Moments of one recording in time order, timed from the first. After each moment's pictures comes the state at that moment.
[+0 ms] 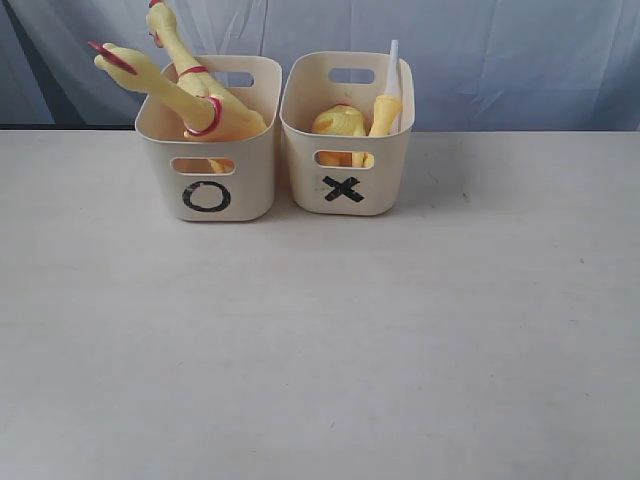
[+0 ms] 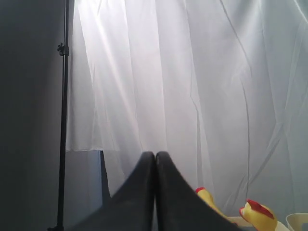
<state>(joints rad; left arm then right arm) 0.03 0.00 -0.39 0.26 0.08 -0.20 0.06 0.01 -0.42 0.42 0.70 -0.89</state>
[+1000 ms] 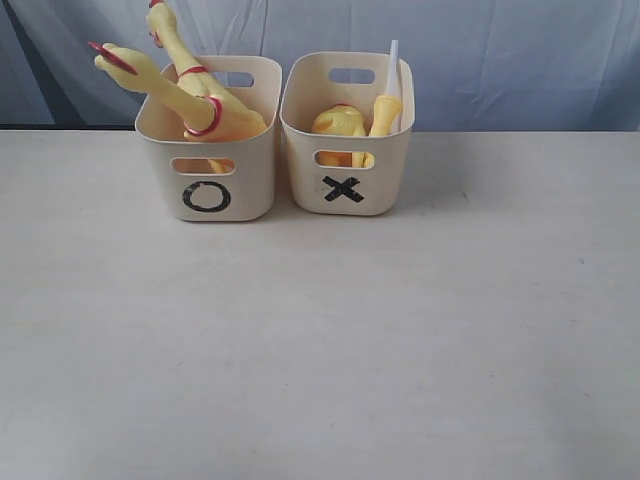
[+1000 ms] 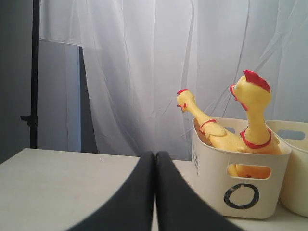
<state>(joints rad) 0.03 0.00 -0.01 0.12 -0.03 -0.20 0.06 0.01 0.00 0.01 0.24 -0.89</state>
